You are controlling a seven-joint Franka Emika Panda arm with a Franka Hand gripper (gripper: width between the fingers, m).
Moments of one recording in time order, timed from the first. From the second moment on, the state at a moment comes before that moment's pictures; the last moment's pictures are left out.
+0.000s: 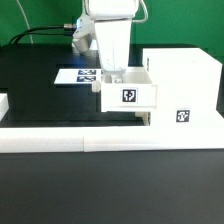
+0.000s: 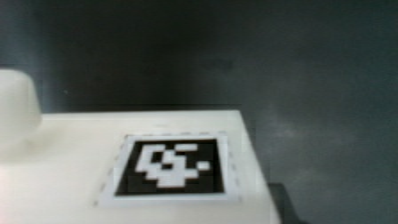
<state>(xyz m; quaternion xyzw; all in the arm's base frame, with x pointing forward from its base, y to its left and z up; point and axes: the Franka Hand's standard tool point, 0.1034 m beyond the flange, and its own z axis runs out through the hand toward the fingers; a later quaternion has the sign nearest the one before) 0.532 0.004 0.056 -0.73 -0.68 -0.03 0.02</state>
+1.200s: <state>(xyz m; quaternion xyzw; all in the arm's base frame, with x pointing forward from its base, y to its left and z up) 0.532 -0.003 0.055 -0.71 -0.71 -0.02 0.01</state>
